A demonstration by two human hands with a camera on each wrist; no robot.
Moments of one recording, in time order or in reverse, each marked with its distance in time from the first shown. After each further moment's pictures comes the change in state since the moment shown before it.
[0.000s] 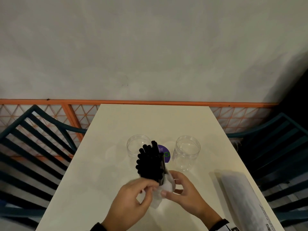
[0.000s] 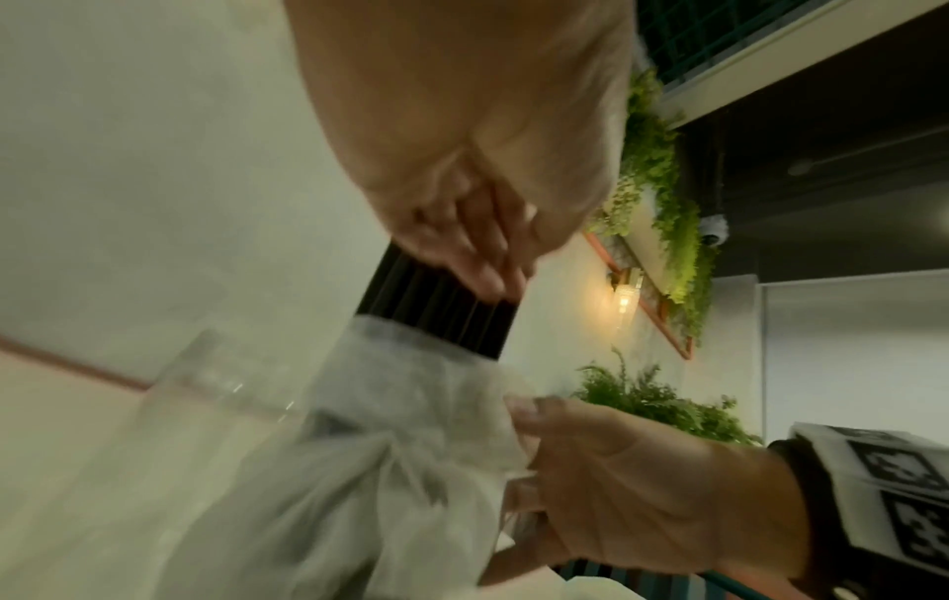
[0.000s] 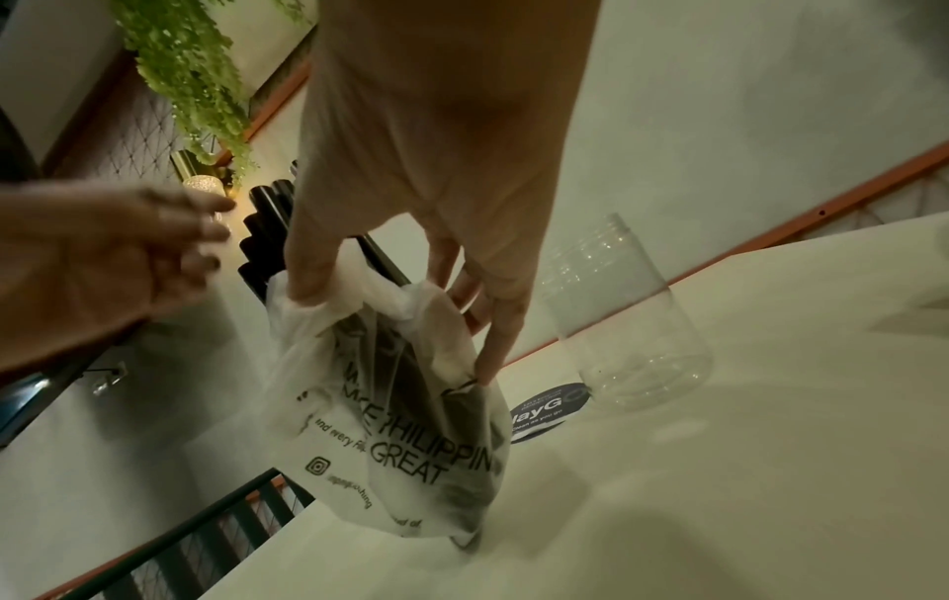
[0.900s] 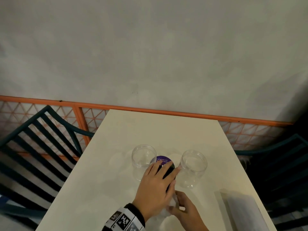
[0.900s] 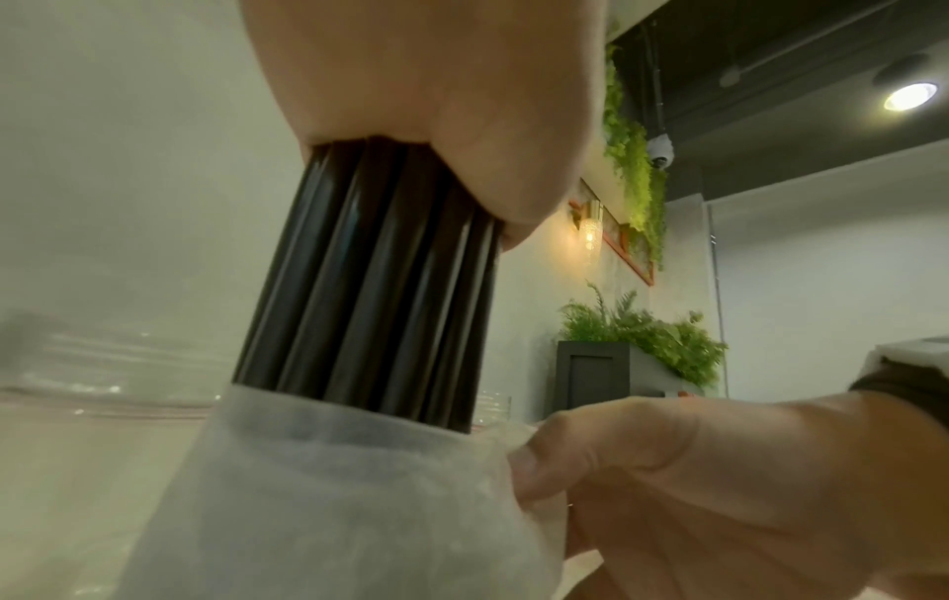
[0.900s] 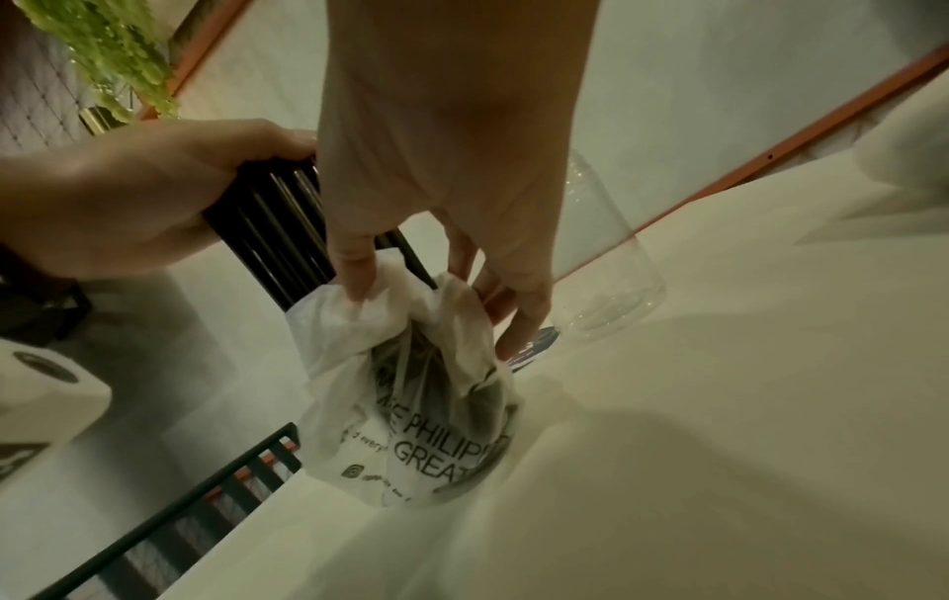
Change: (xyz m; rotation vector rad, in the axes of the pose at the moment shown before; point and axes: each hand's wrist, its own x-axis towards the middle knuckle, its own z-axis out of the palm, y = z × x) left_hand 0.062 0.000 0.038 0.556 -0.061 0.119; right_hand 0.016 0.028 0.006 0.012 0.015 0.156
